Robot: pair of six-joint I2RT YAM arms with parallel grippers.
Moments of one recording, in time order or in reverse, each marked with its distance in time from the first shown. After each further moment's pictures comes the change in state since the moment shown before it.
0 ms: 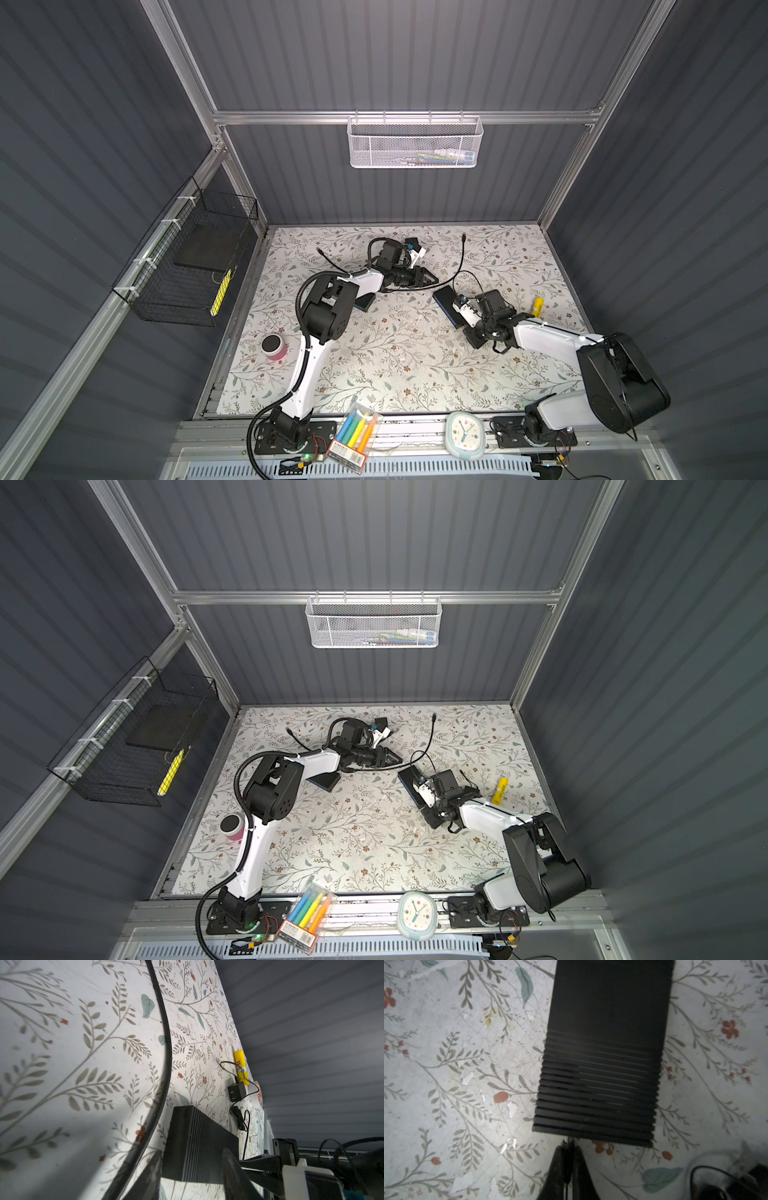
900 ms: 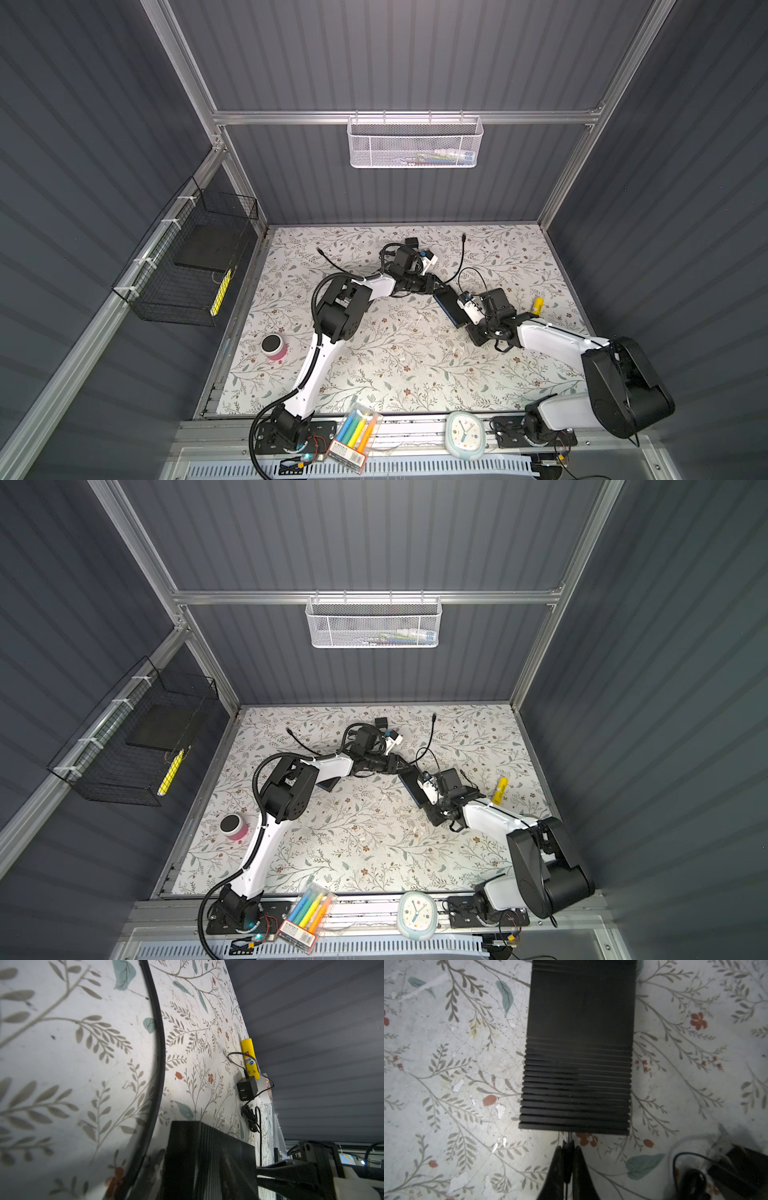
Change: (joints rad) left arm -0.061 0.112 0.095 0.005 -0.014 0.013; right arm -0.024 -0.029 0.003 -0.012 0.004 0.048
